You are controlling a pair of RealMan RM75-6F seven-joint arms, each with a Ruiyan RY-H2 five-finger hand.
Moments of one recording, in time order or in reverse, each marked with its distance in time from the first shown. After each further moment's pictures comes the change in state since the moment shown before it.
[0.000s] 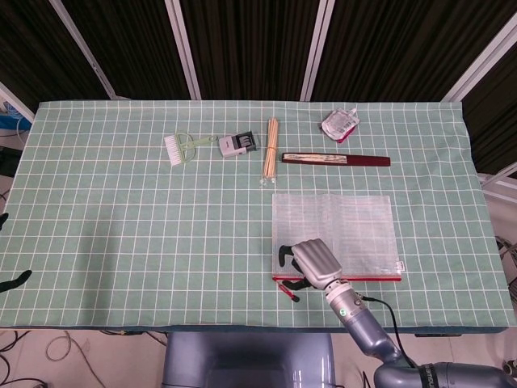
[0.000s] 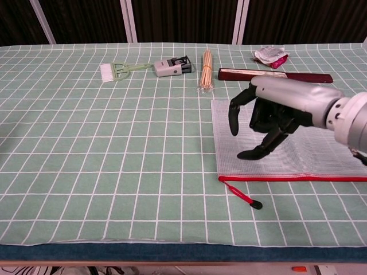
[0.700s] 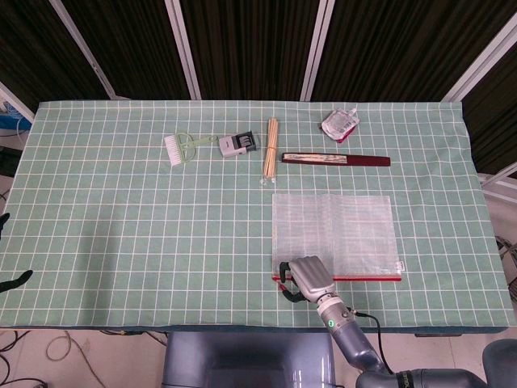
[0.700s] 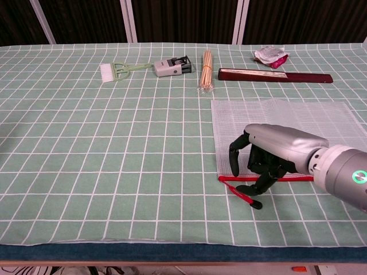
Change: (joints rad) left arm -0.003 0.004 0.002 0.002 0.003 -0.010 -0.018; right arm -0.006 -0.149 -0.084 0.104 0.103 0.067 -0.089
